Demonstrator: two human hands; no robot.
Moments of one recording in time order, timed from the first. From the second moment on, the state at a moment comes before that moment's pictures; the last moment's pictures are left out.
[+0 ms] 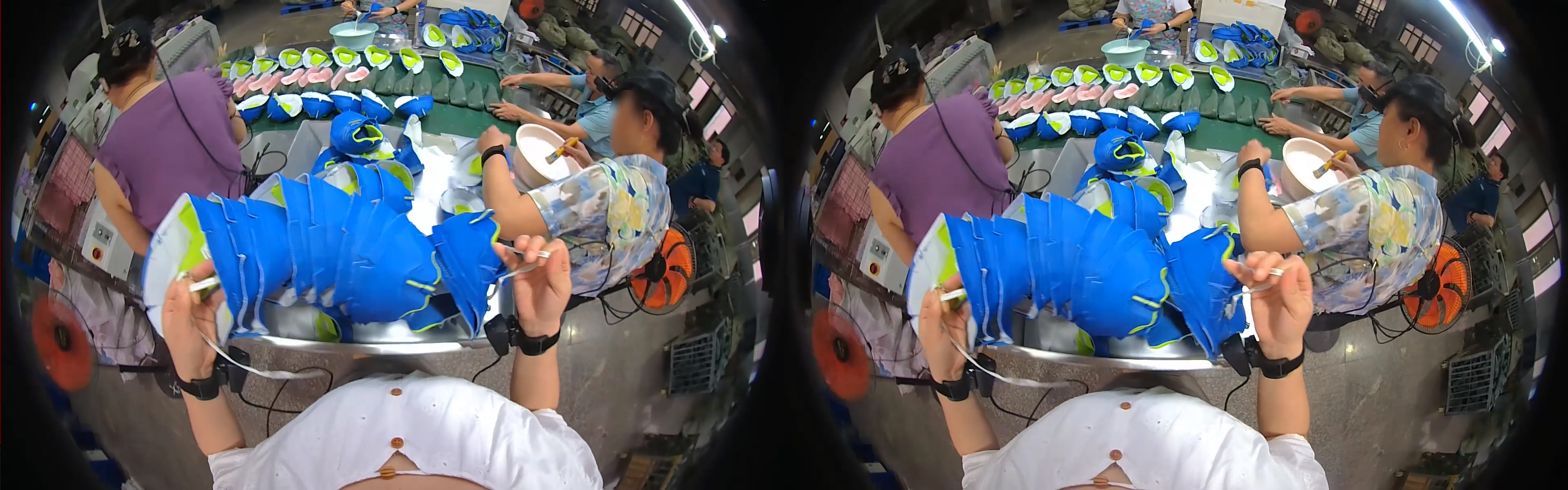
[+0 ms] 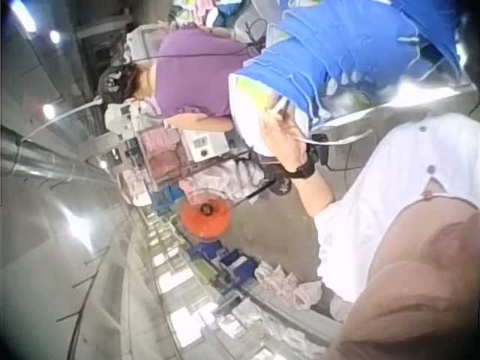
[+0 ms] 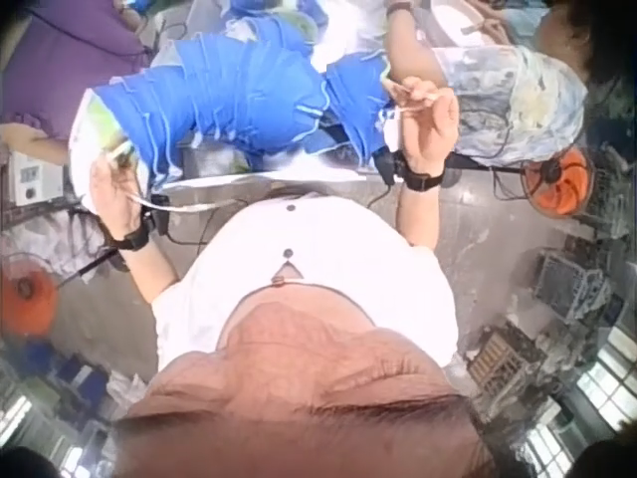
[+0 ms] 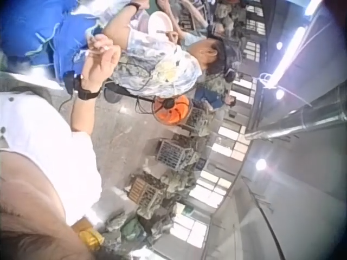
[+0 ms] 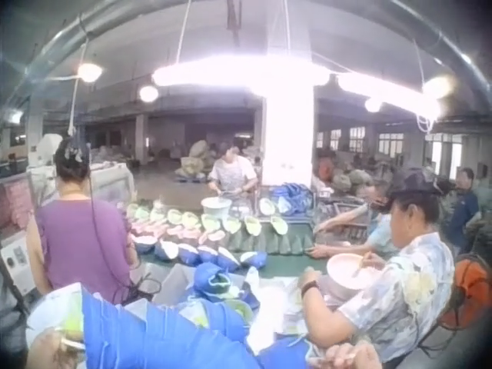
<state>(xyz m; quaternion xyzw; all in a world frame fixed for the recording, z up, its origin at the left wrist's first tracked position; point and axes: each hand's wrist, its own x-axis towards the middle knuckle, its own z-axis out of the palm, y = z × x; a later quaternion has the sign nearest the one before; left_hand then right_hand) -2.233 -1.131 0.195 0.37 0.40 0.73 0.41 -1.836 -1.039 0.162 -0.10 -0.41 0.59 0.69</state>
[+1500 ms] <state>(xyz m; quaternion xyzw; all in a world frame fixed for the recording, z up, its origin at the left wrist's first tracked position) -2.249 -1.035 0.113 0.68 0.59 0.33 0.27 -1.785 -0.888 0.217 -0.37 -0.47 0.40 0.69</state>
